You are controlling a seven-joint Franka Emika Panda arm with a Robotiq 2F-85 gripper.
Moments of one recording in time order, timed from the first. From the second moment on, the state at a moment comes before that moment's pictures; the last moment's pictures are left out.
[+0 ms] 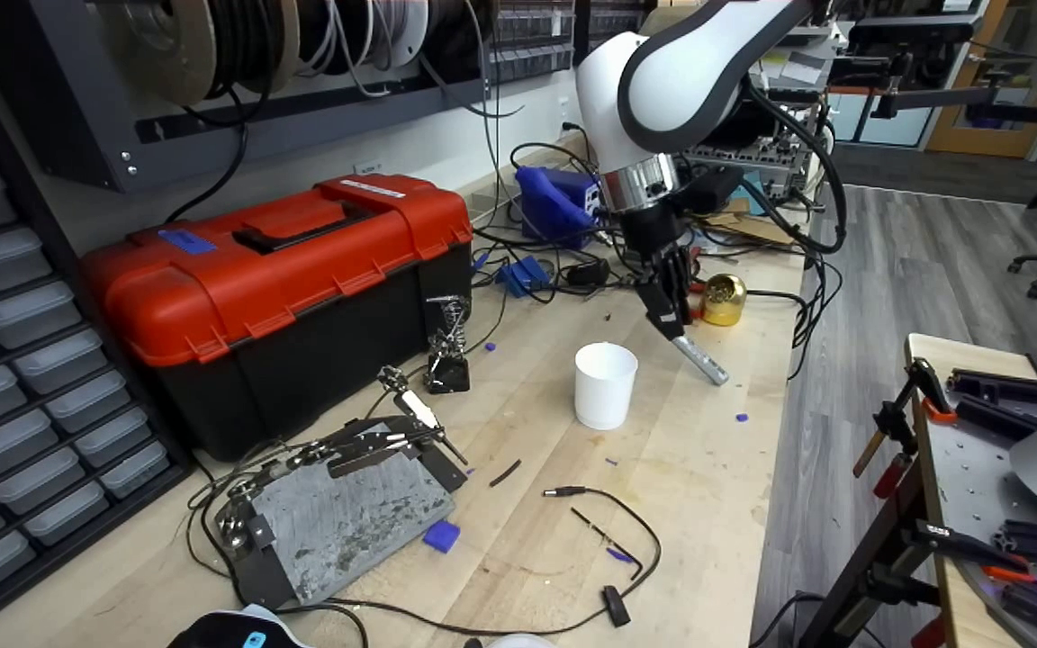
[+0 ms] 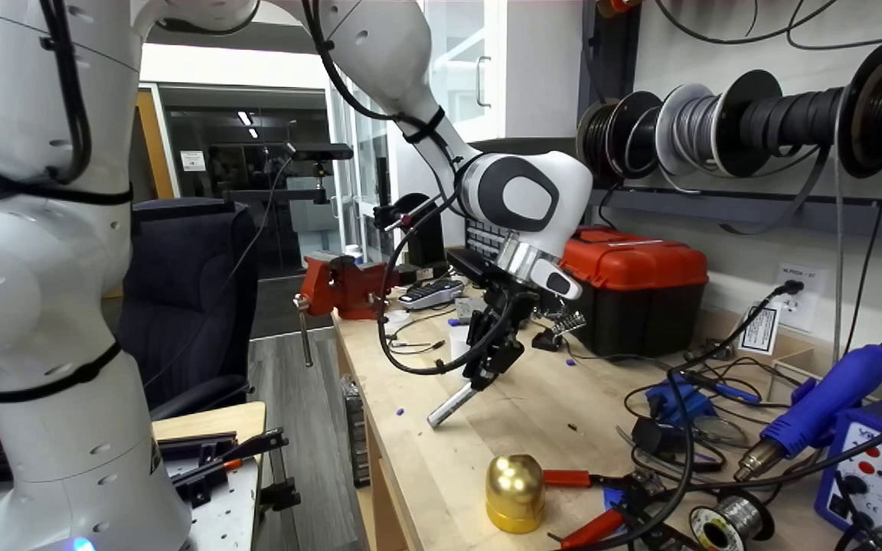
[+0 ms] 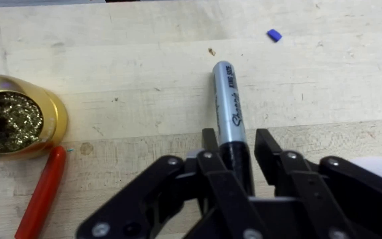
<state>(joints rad) 0.02 0.30 0.00 -2.09 0.07 1.99 0.04</state>
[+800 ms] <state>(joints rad) 0.05 0.20 0.01 -2.14 -0.02 2.18 0.07</state>
